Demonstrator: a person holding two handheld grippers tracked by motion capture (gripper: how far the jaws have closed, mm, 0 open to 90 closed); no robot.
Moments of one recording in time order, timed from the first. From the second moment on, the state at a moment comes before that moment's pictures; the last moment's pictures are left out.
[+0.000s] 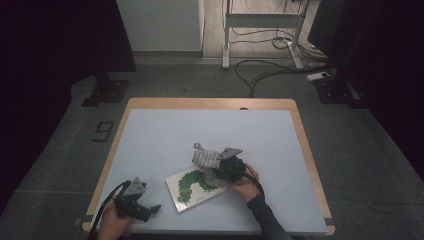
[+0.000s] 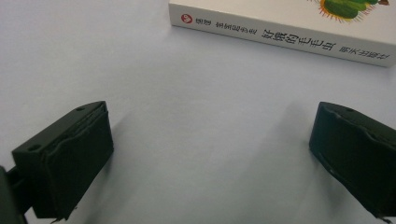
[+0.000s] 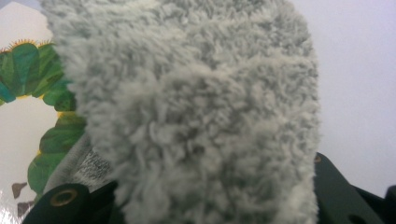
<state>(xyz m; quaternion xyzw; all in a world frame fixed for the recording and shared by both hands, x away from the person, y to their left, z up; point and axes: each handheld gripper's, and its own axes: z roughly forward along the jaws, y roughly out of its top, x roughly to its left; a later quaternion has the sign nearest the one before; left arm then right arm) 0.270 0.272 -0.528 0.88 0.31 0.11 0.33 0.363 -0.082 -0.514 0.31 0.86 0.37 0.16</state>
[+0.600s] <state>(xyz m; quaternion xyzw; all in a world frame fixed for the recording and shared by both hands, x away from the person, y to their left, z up) 0.270 0.272 -0.528 0.88 0.31 0.11 0.33 0.332 -0.101 -0.515 0.31 0.86 0.37 0.17</state>
